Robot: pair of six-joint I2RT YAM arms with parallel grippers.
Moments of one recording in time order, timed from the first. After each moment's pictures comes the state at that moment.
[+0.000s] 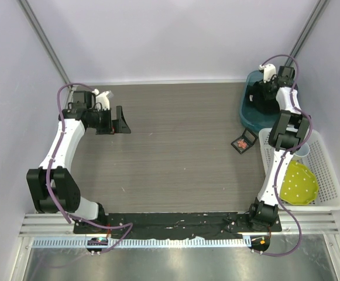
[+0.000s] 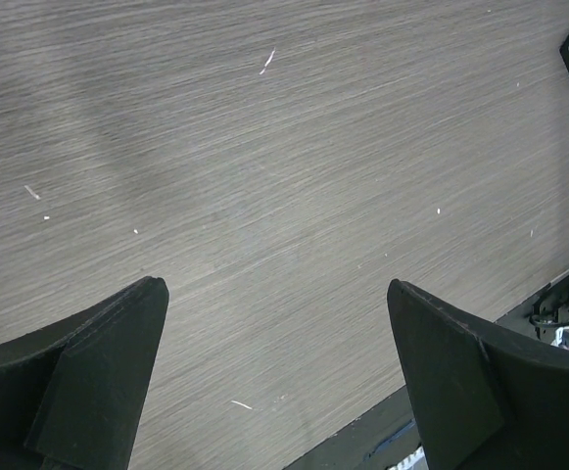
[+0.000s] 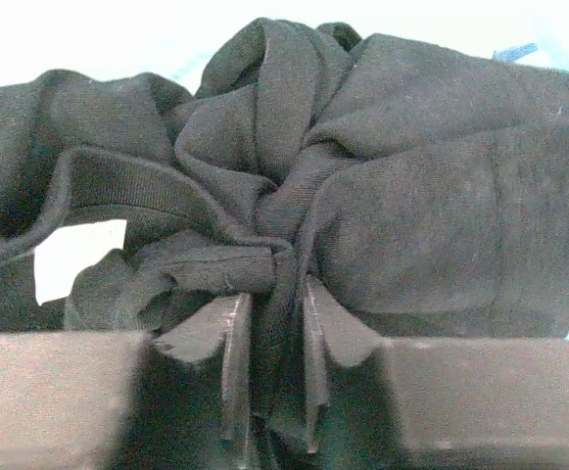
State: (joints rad) left arm 0.02 1.47 1.27 -0.79 0.56 -0.02; right arm -0.28 2.47 2.18 -0.44 -0.21 -0.60
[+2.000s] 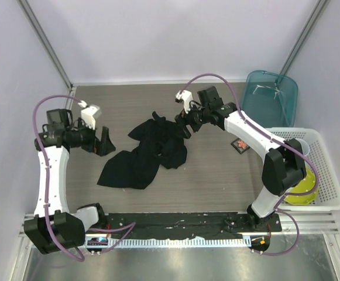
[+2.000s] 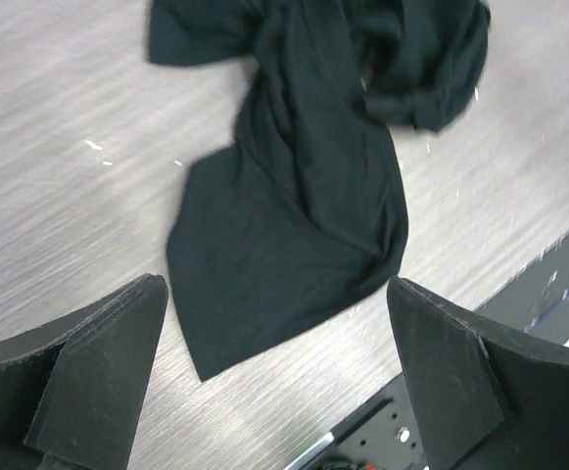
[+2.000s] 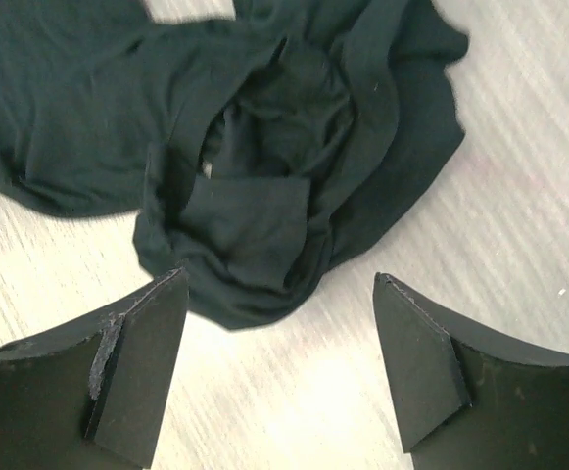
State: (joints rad) left arm 0.24 1.12 1.17 -0.99 0.72 0.40; right arm 0.50 1.69 1.41 -0.47 -0.50 -0.26
